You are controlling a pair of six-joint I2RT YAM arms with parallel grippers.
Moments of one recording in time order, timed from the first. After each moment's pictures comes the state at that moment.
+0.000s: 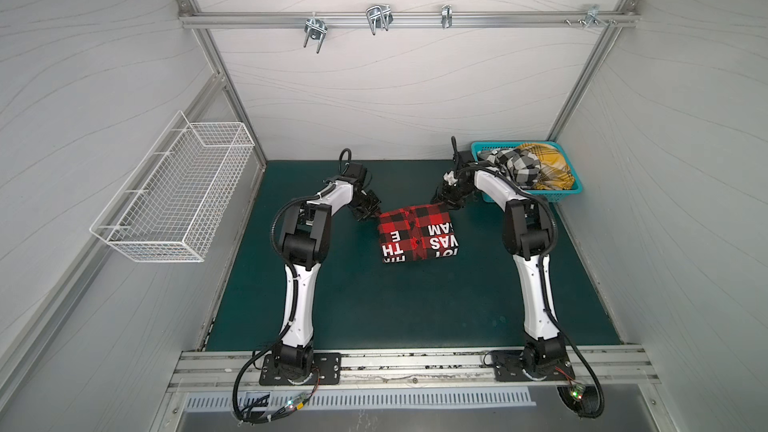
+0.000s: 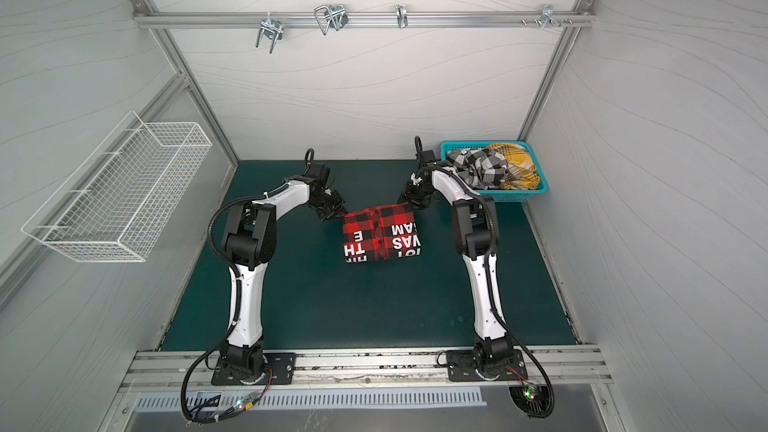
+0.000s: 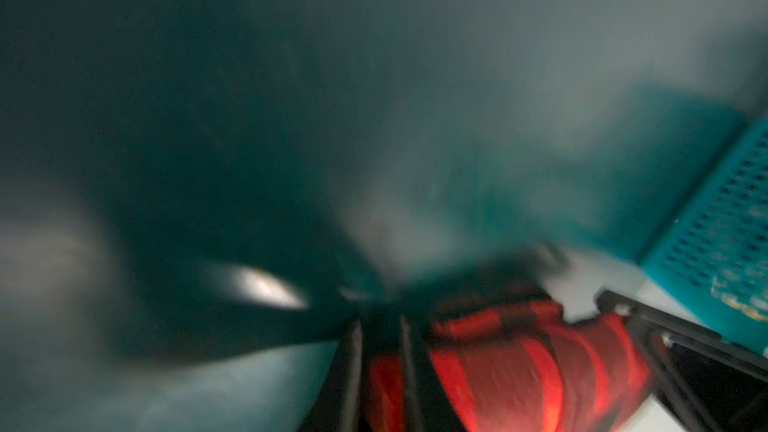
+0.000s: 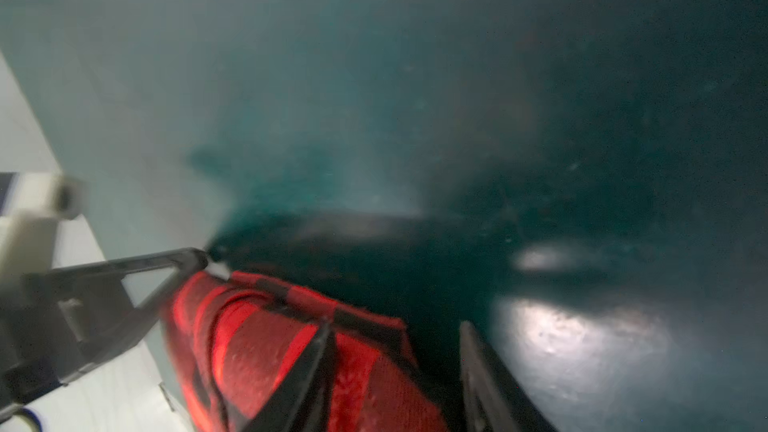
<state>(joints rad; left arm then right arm) -0.22 2.26 1.74 -0.68 0.39 -0.85 0.30 2.40 2.05 -0.92 -0.48 0.43</state>
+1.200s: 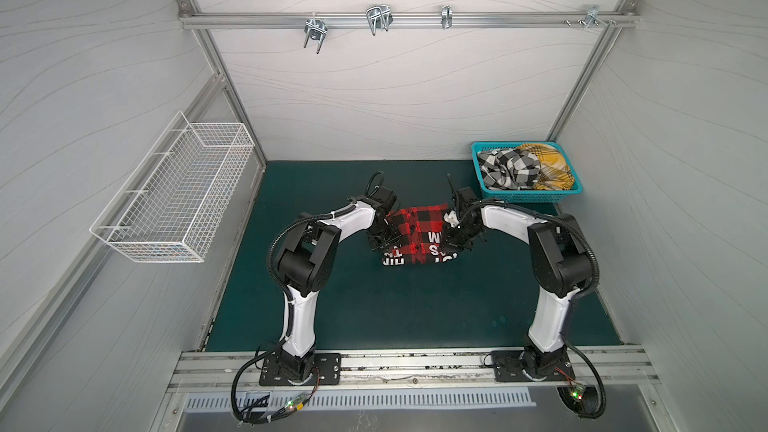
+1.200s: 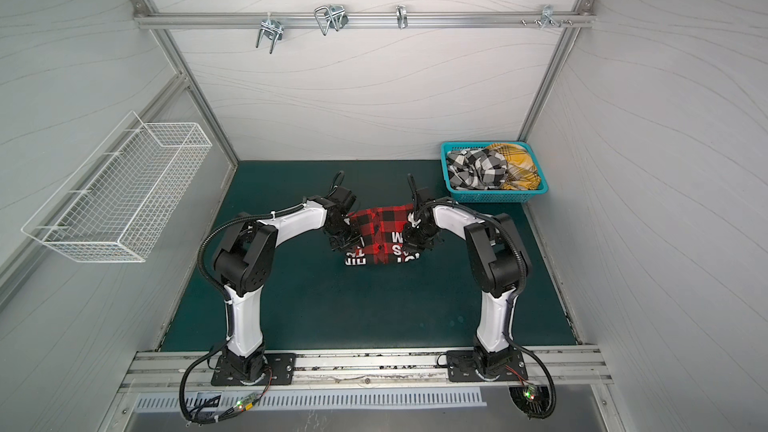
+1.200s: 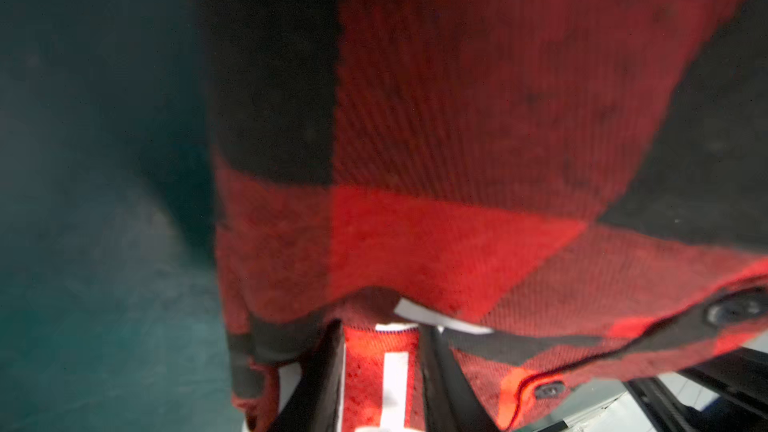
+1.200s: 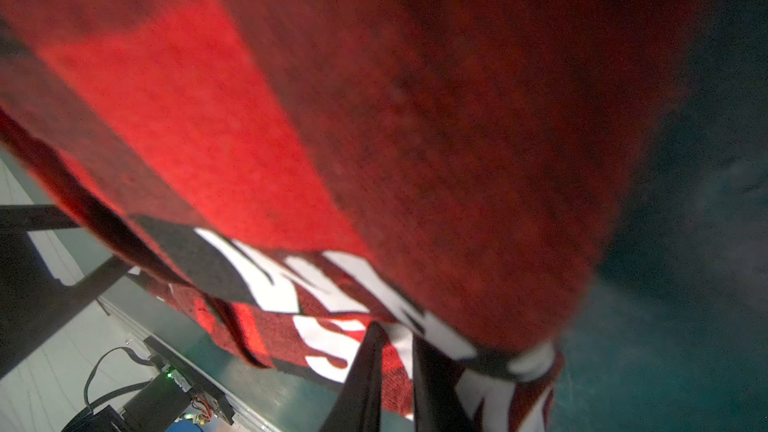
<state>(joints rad) -0.47 2.01 1.39 -0.75 0.31 -0.85 0.43 1.90 1.23 -0.71 -0.47 0.43</state>
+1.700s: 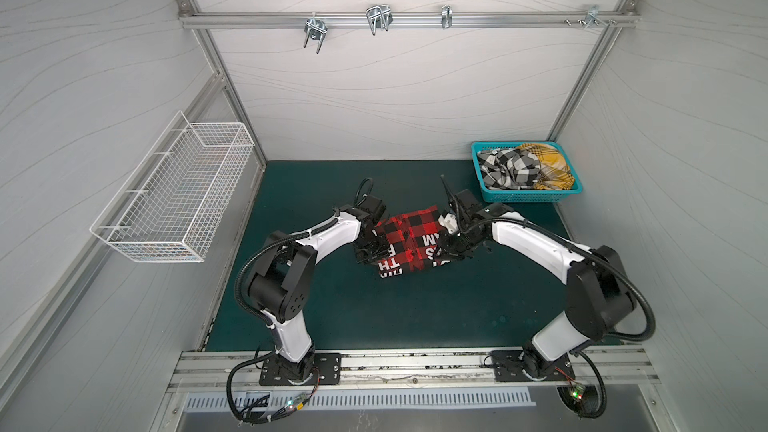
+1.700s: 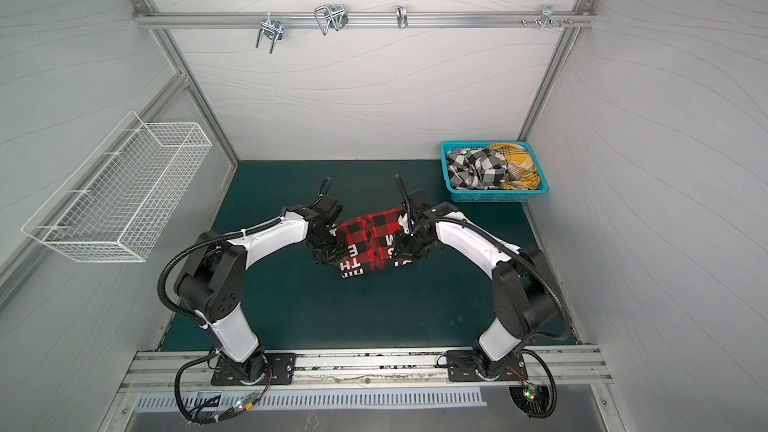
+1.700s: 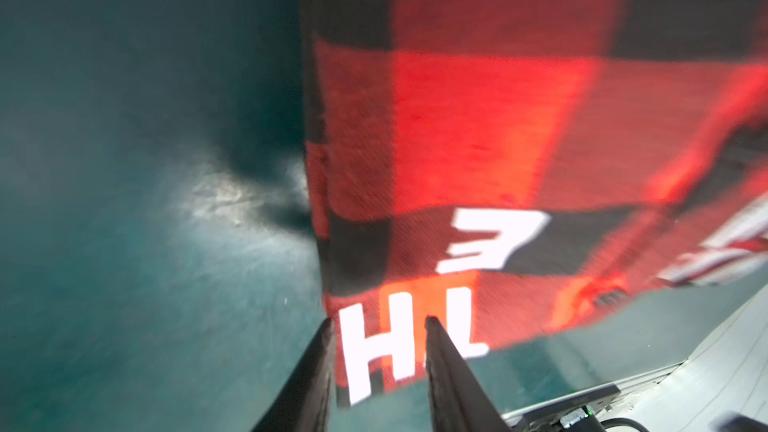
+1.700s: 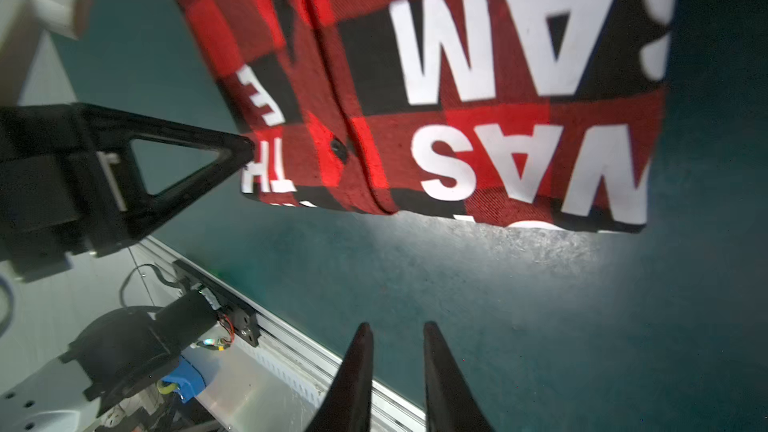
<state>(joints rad) -0.47 1.76 1.22 -0.84 0.27 -0.79 0.57 1.58 1.20 -0.84 -0.43 0.51</state>
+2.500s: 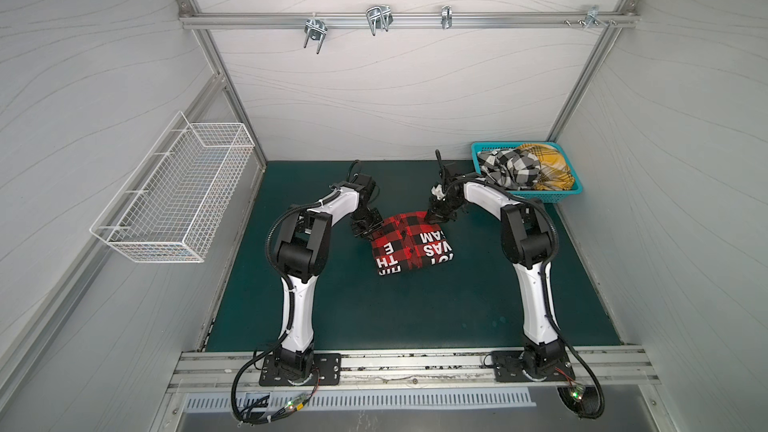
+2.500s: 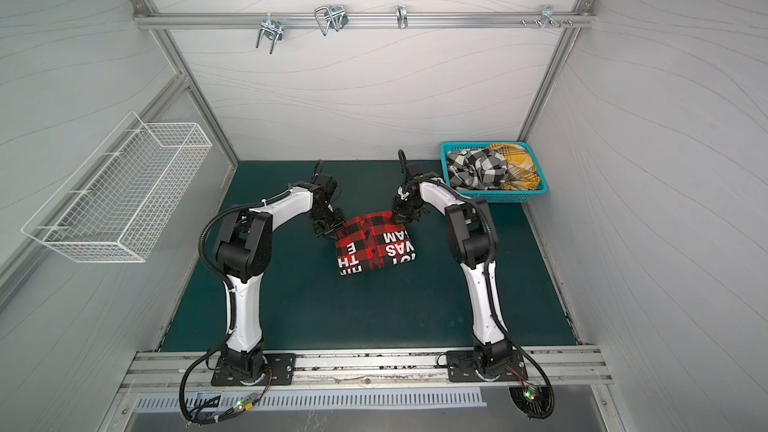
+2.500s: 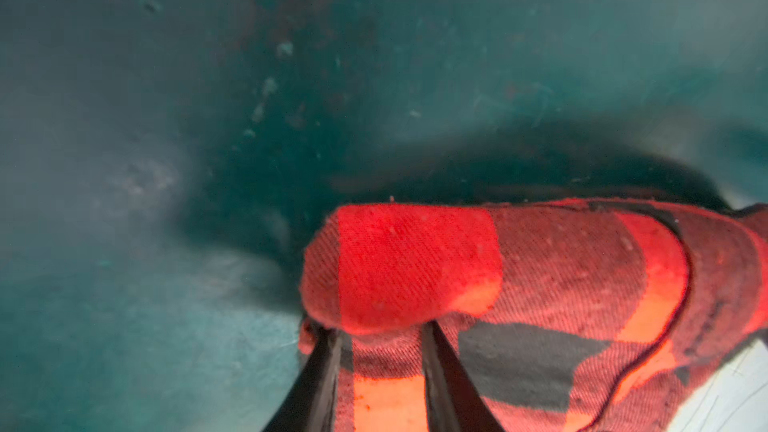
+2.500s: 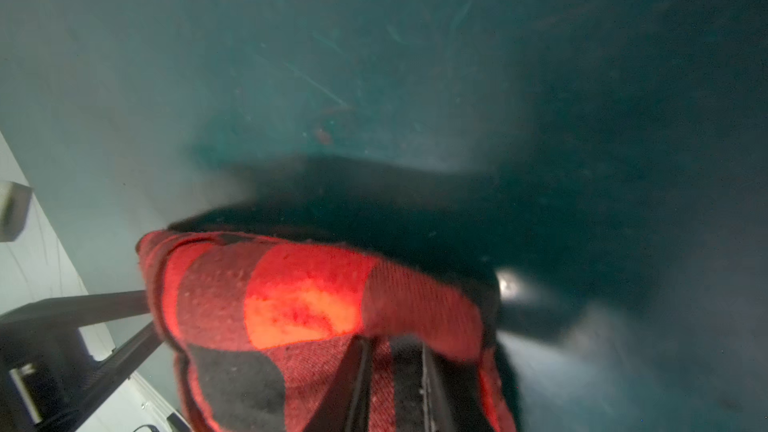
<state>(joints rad) -0.31 2.12 1.56 -0.89 0.28 -0.73 0.41 2.29 1.81 -0.81 -0.47 0.42</state>
